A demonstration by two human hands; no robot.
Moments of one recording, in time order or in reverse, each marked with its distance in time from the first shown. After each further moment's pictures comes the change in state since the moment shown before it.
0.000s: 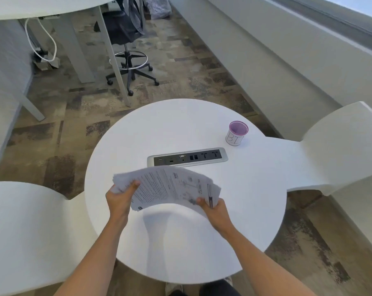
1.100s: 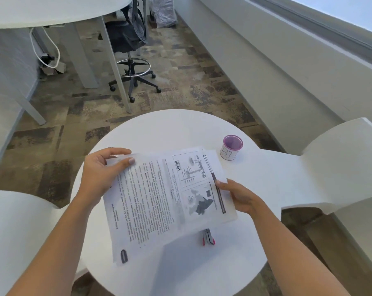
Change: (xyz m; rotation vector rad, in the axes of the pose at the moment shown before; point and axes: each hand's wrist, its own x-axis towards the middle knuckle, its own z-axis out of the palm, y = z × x) left_hand -0.004 0.151 0.054 0.243 -0.285 0.236; right_hand 0.115 -0.064 -0.119 0.269 -0.499 0.354
